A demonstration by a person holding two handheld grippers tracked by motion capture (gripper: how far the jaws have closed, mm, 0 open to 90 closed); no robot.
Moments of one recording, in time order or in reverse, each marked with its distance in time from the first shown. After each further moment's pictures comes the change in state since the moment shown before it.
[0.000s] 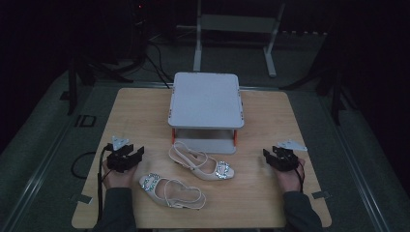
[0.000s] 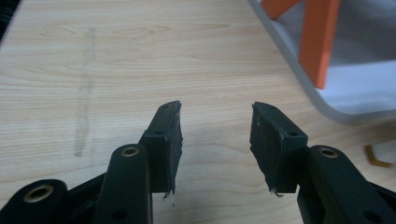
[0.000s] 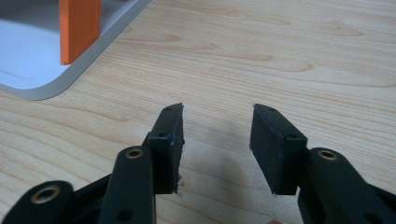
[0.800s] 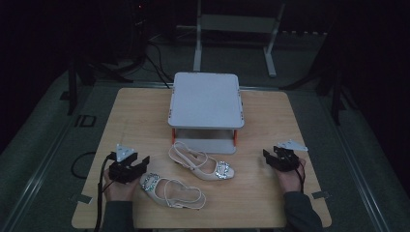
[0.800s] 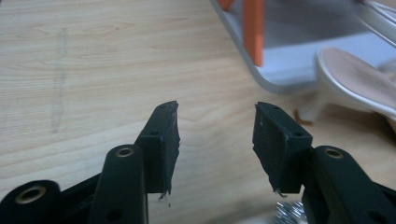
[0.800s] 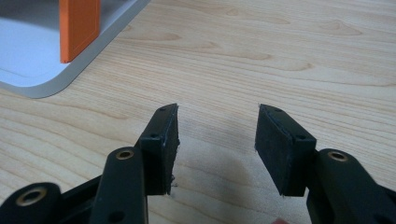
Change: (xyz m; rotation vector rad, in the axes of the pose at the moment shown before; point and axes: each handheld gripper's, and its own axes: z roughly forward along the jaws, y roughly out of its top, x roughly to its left) left arm -0.038 -0.008 -0.040 0.019 -0.036 0.082; right arm -0.001 0.000 -0.001 0.003 0.004 -0.004
